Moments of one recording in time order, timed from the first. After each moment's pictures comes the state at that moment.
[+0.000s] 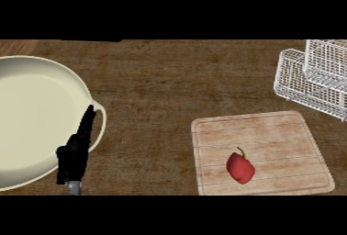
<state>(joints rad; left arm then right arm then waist) 0.04 0.10 -0.08 -1.51 -0.10 0.18 0.01 -0.79 -1.00 -0.10 -0.75 0.29 0.18 0.00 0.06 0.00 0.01</state>
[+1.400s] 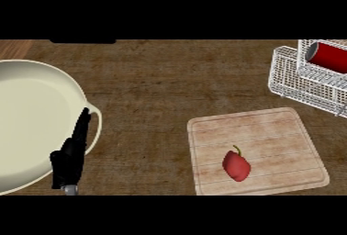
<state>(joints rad) 0.07 0.10 -0.05 -1.53 -0.10 0.18 0.00 -0.96 -1.04 -0.50 -0.33 0.01 0.05 -0.07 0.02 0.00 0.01</state>
